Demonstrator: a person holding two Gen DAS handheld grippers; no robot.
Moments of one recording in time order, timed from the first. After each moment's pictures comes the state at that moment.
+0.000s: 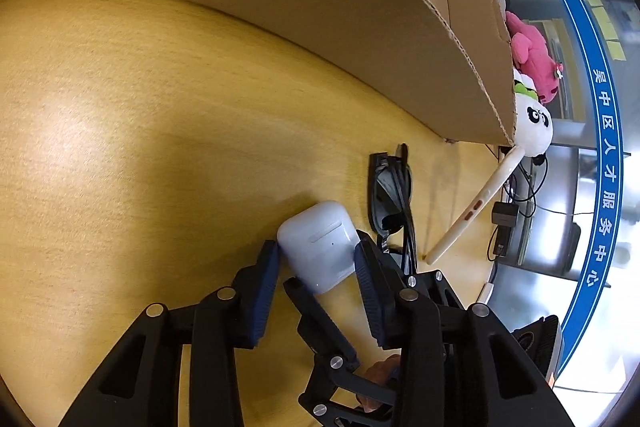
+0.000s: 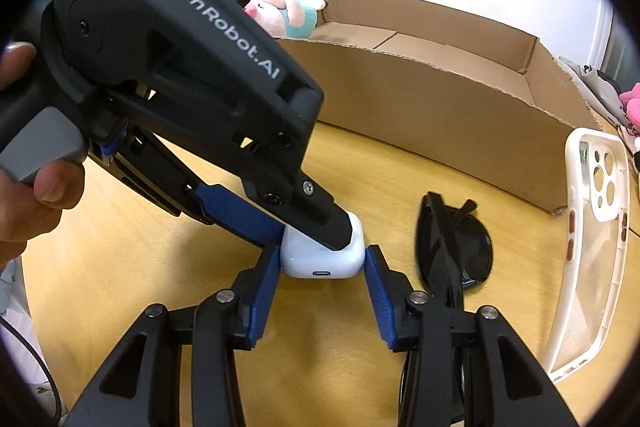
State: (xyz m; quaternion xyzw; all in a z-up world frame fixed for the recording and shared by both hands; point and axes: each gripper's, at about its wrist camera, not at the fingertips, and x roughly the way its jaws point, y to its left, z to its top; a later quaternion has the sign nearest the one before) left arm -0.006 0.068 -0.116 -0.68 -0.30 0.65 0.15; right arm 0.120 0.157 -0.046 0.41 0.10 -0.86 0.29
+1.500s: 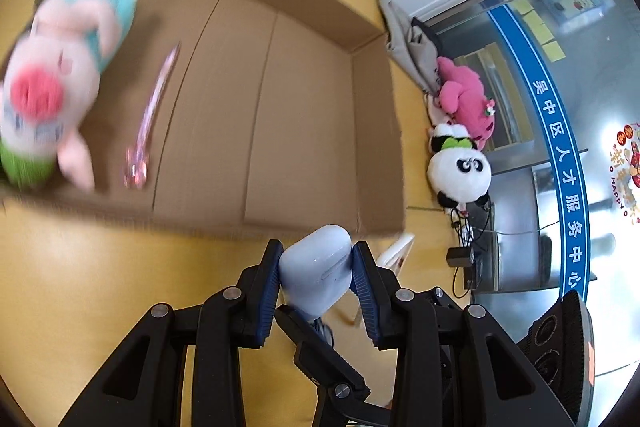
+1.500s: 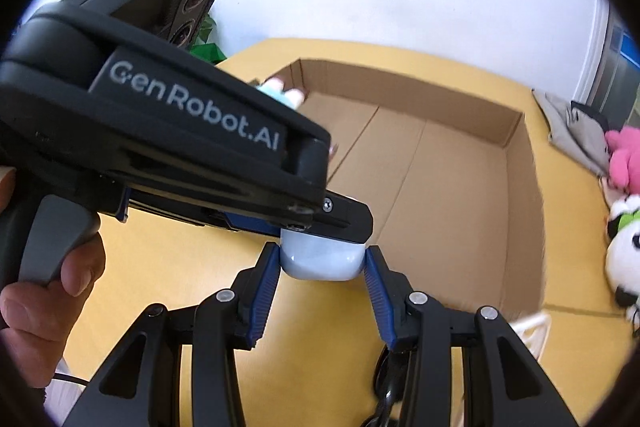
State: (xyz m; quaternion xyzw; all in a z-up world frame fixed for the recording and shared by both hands) left arm -0.077 0.050 0.022 -0.57 -0.27 0.75 0.19; right arm 0.032 0.129 0.071 0.40 0.09 -0.87 0.27
